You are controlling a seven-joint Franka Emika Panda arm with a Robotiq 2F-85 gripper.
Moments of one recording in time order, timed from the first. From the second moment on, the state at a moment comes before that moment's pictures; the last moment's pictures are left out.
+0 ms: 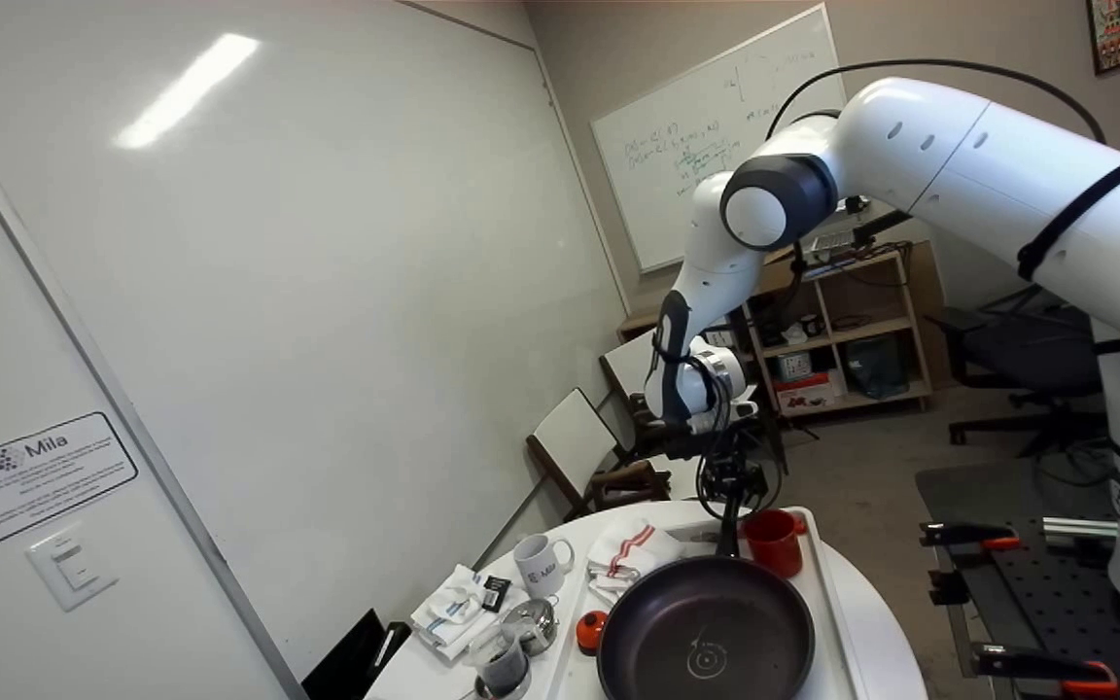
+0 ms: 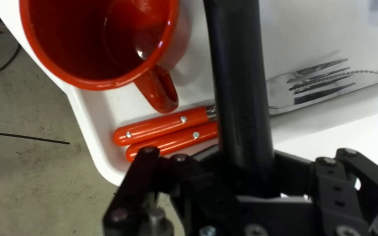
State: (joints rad) arm -0.33 0.78 -0.30 -1.85 0.48 2.37 0.91
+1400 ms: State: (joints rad) arm -0.26 0.77 -0.30 -1.84 0.42 2.42 0.92
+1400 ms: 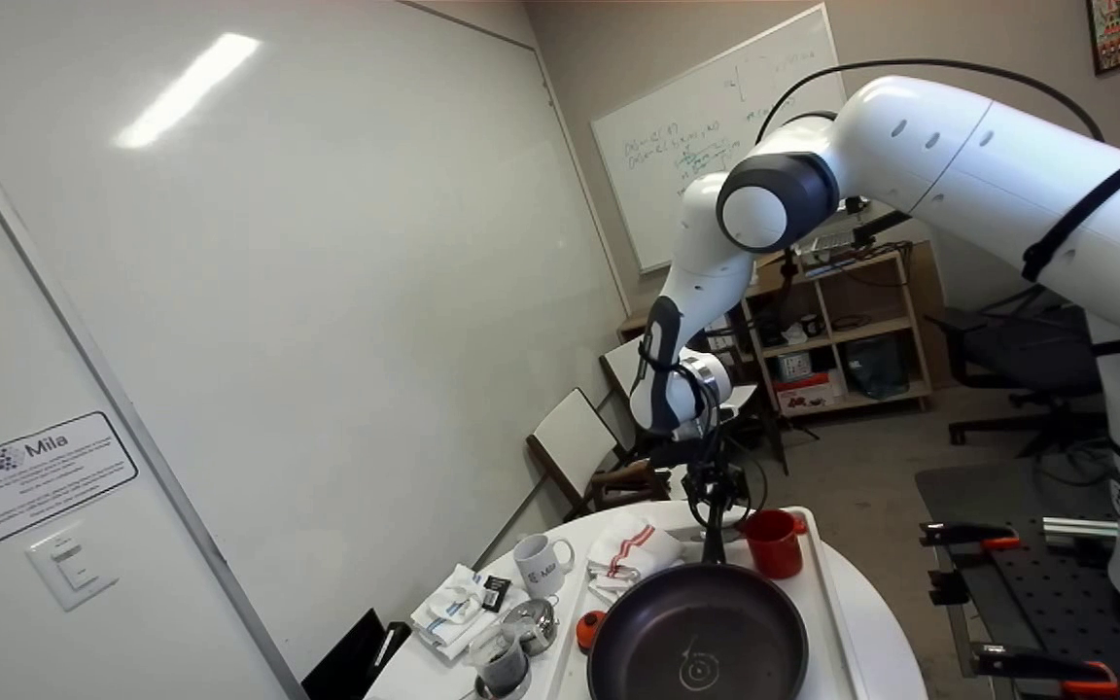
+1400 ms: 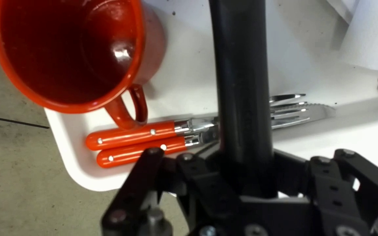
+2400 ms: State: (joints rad) arm -0.24 0.73 -0.30 -1.85 0.38 2.42 0.92
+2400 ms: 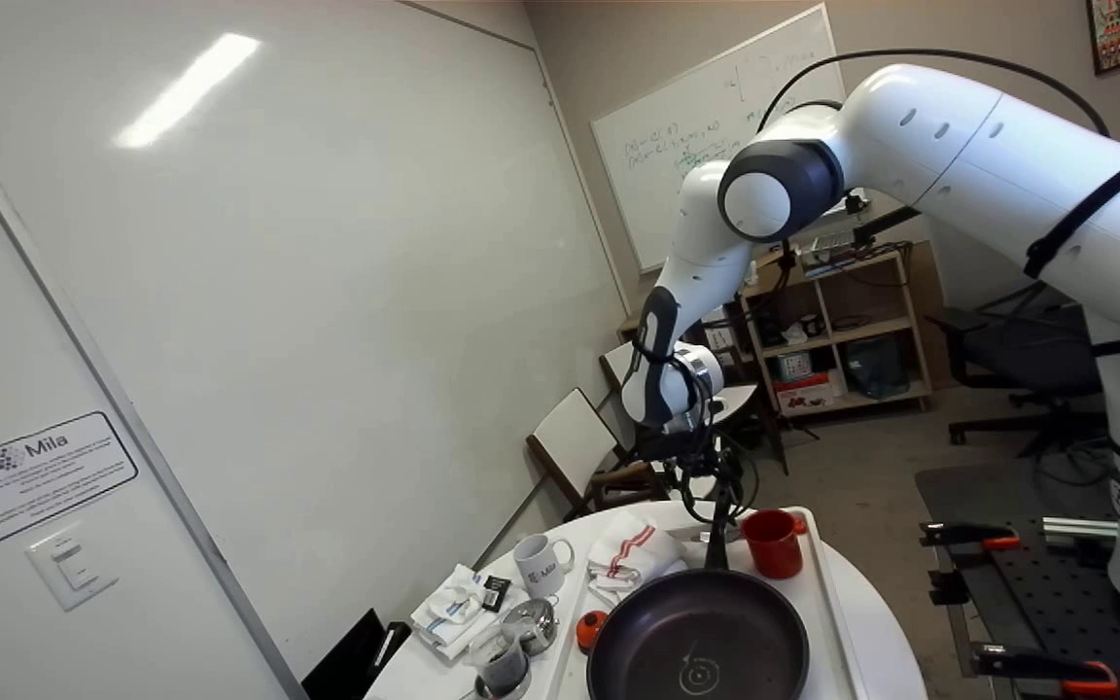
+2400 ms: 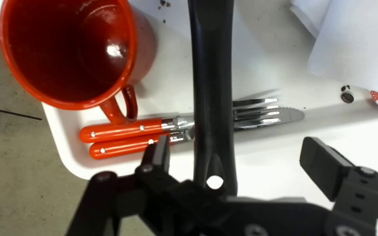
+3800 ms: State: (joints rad) arm -0.24 0.73 -0.30 -1.86 0.36 2.42 0.92
